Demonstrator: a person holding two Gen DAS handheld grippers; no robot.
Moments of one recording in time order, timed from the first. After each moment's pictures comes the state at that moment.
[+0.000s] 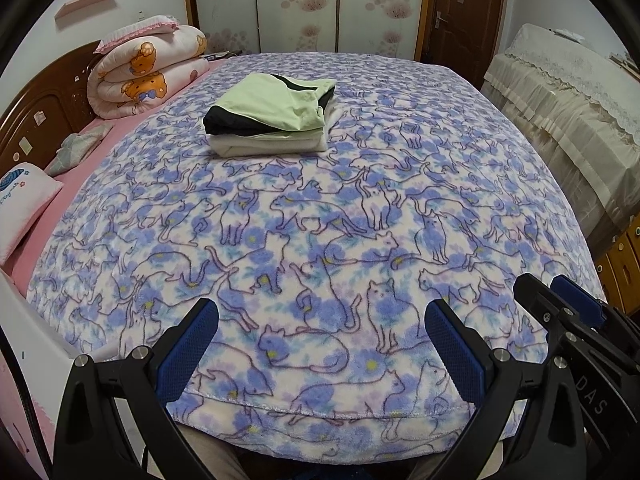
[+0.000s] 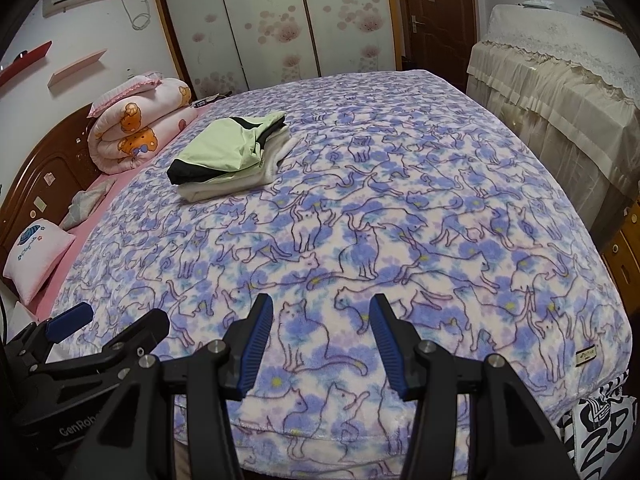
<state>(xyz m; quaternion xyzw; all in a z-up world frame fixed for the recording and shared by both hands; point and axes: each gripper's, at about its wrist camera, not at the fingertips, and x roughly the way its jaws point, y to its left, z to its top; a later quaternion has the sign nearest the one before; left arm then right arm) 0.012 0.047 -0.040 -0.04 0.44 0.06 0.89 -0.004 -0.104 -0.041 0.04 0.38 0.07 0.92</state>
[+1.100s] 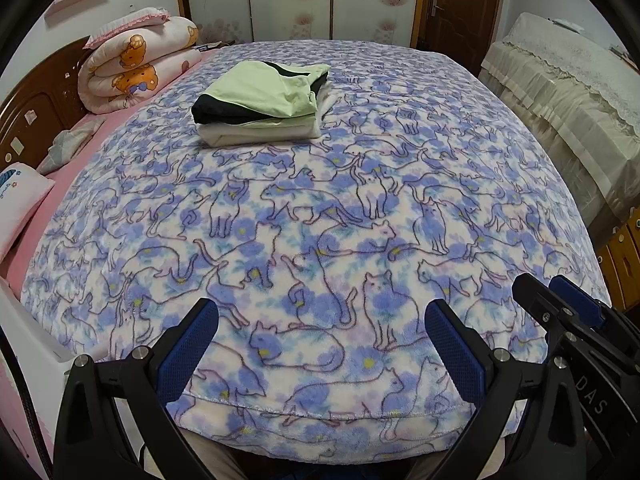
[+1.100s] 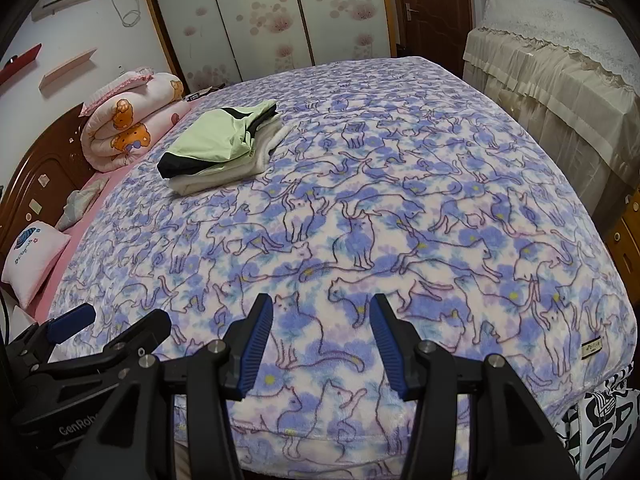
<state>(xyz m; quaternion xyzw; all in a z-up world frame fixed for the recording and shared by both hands) 0.030 0.047 -0.057 -0.03 0.46 0.04 0.89 -0.002 -0.107 -0.050 0.04 0.39 0.07 0.92</state>
